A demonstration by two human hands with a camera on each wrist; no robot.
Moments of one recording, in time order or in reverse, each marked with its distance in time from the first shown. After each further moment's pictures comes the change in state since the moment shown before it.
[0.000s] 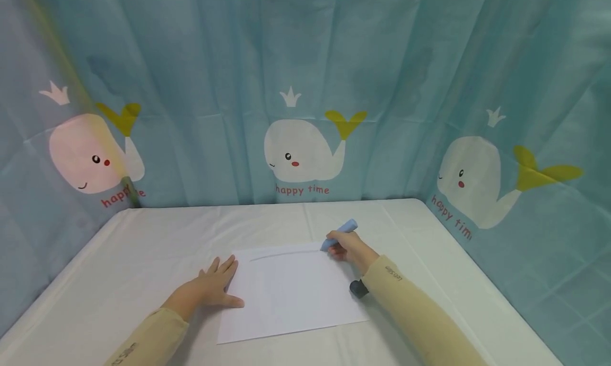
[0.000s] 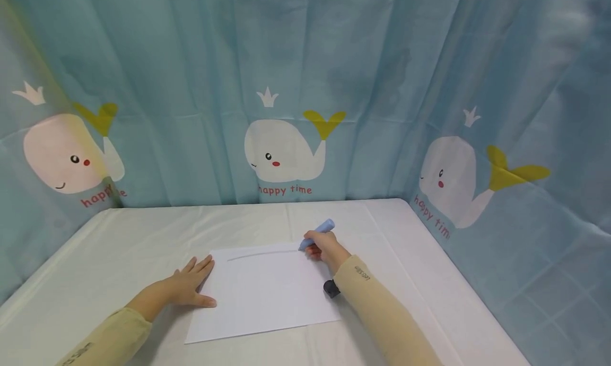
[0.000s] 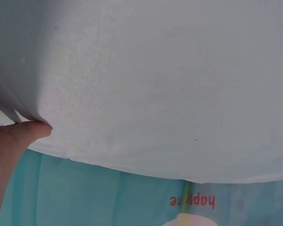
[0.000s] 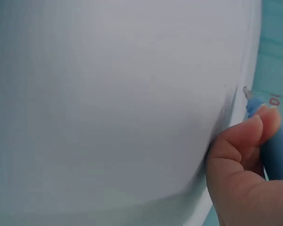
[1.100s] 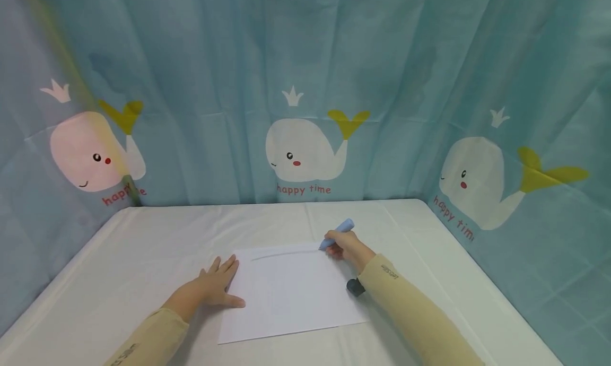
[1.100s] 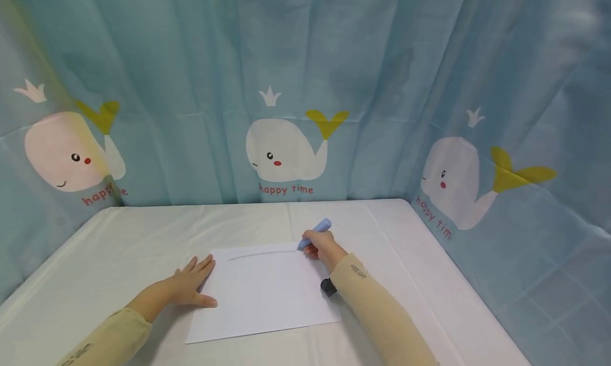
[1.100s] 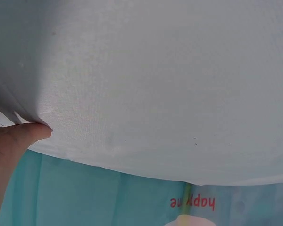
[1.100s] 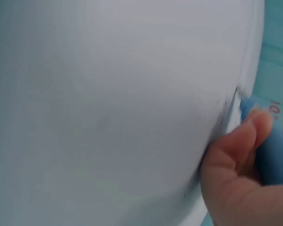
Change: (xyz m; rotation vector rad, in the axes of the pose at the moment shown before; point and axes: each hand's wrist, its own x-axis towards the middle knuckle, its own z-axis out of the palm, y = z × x) left_hand -0.001 0.001 -0.001 0.016 -0.001 0.007; right_hand 0.001 -0.003 0.011 -0.054 0.034 0.001
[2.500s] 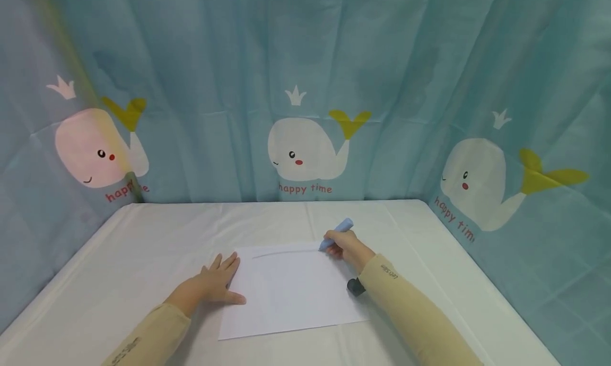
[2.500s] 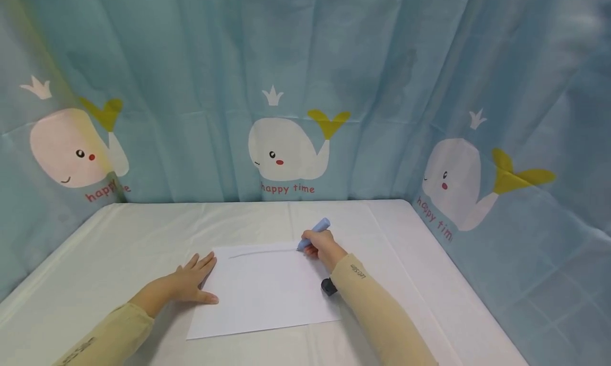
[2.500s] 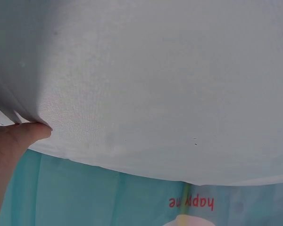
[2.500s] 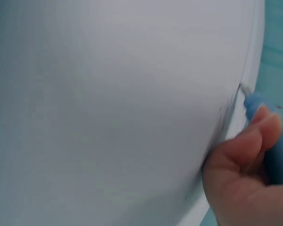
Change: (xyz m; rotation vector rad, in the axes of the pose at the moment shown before) left_hand 0.001 -0.006 0.003 -0.014 0.010 0.009; right_hand -0.002 0.002 0.003 0.007 0.015 -0.024
